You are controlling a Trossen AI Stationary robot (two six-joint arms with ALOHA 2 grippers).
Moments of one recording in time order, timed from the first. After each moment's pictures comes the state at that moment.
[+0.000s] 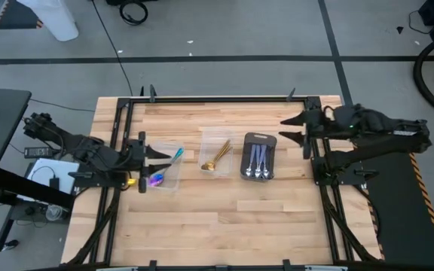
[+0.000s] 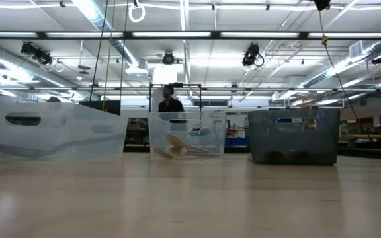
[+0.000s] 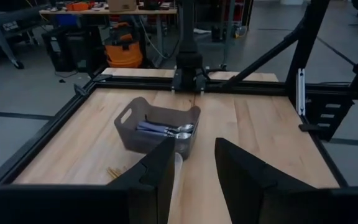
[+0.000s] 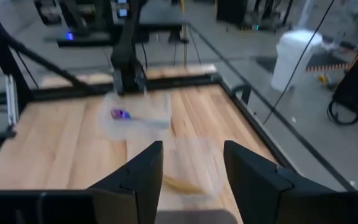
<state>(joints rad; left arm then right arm) -0.48 0.79 0.83 -0.31 -0.60 -0.17 0.06 0.69 0.98 -0.59 0.27 0.06</state>
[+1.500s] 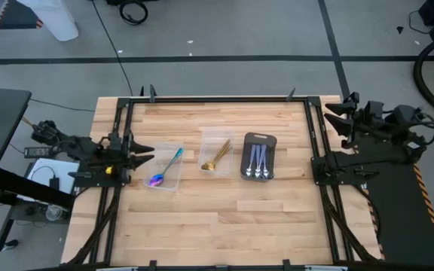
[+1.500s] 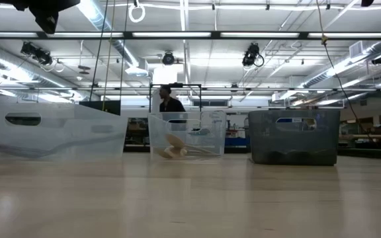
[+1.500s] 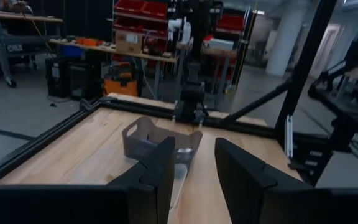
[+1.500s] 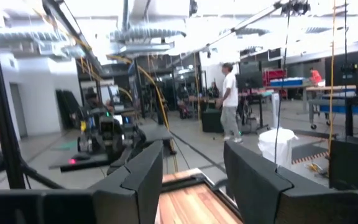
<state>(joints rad) -0.48 0.29 0.47 -0.19 -0.62 -0.18 0.06 0.13 0.80 -0.41 0.33 0.00</state>
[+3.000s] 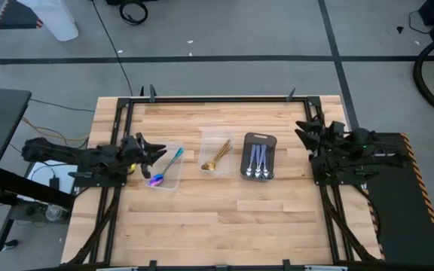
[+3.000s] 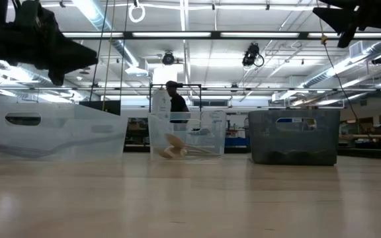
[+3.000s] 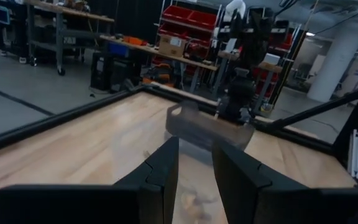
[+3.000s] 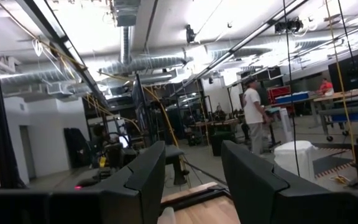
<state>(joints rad) -0.16 0.26 0.06 0.22 -0.49 -0.25 0.06 0.02 0.20 0.26 0.34 0.04</state>
